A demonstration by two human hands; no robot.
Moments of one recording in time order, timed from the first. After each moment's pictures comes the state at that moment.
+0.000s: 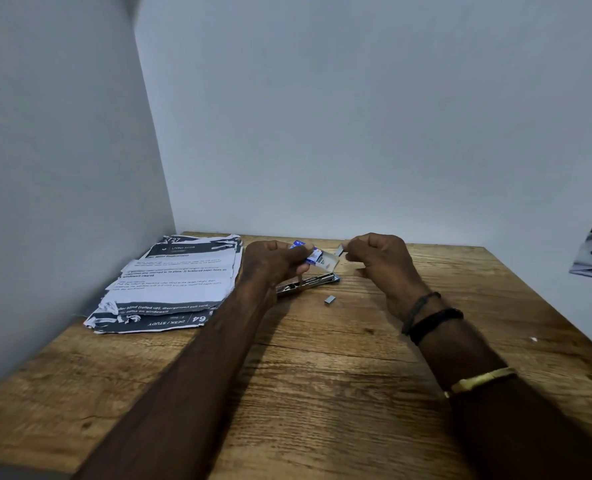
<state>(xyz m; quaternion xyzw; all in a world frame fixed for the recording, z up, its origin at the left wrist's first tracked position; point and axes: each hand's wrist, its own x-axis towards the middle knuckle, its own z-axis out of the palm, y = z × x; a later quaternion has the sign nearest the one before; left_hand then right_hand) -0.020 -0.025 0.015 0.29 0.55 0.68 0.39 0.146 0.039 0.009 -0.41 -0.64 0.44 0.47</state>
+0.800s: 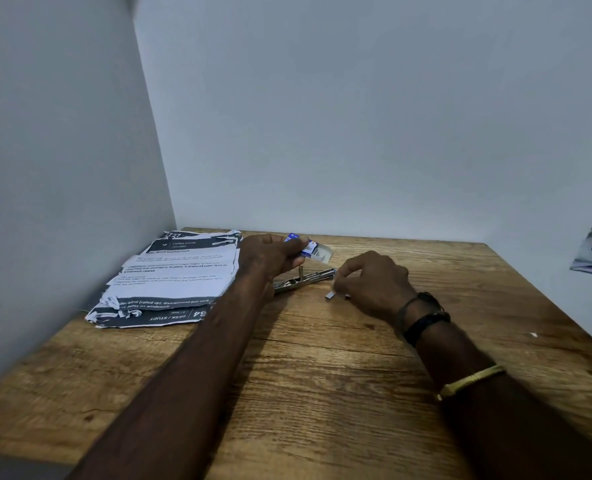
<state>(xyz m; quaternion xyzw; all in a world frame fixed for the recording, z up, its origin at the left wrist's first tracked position) -0.023 -0.026 0.017 0.27 0.56 0.69 0.37 0.146 0.028 -0.007 -0.52 -0.79 0.18 0.27</state>
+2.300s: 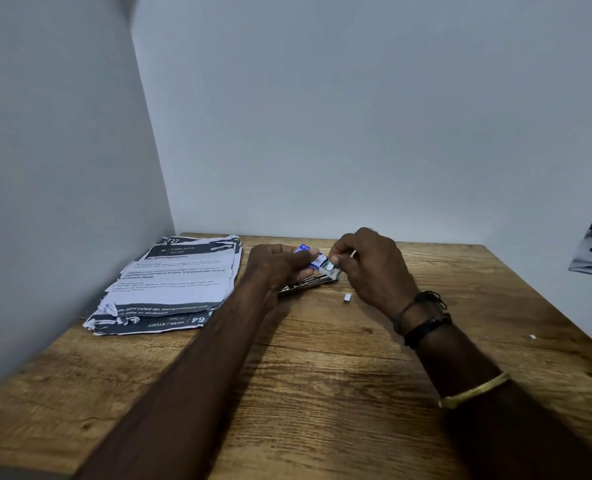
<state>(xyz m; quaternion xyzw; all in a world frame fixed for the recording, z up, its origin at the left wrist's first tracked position) -0.019 -0.022 0.008 0.31 0.55 0.65 0.42 0.147 0.033 0.003 -0.37 -0.83 0.10 0.41</state>
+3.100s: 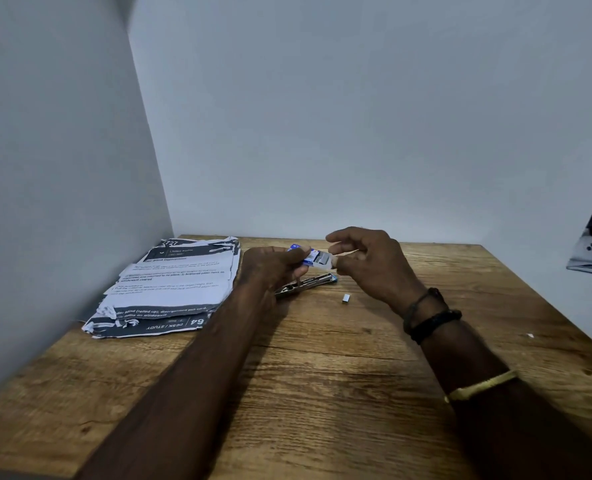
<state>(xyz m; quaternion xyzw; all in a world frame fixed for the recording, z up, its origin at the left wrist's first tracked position) -0.015 -0.028 0.018 0.25 0.54 0.68 0.43 0.153 0.033 0.014 -0.36 -0.79 0.29 0.41</state>
